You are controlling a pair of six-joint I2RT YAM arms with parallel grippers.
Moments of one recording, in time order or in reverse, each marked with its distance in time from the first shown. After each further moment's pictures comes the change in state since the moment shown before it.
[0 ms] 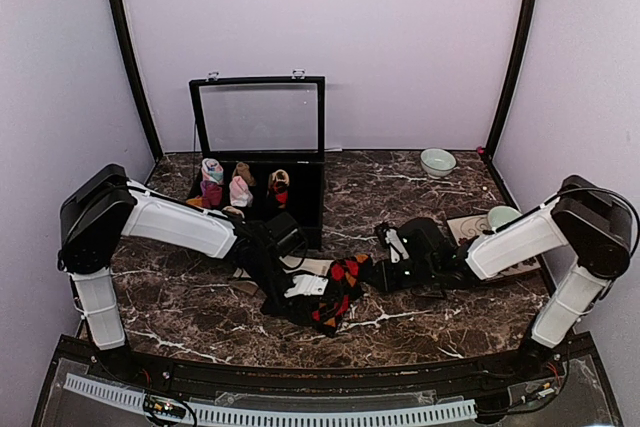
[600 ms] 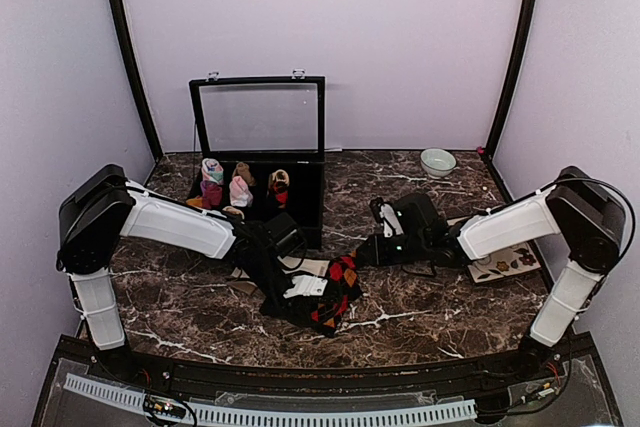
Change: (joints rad) left arm 0.000 -0.010 -0.011 -0.002 -0.007 -0.003; right arm -0.066 0.061 0.169 -0.019 -0.033 -0.026
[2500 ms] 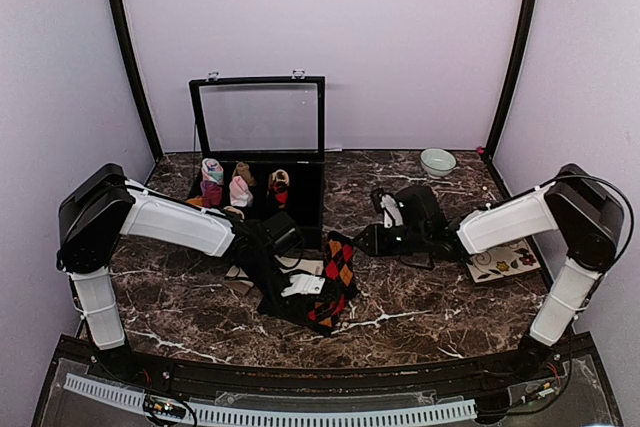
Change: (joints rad) left arm 0.021 0.000 0.003 -0.027 0.011 0.003; right arm -0.031 0.034 0.051 0.048 -0.033 0.017
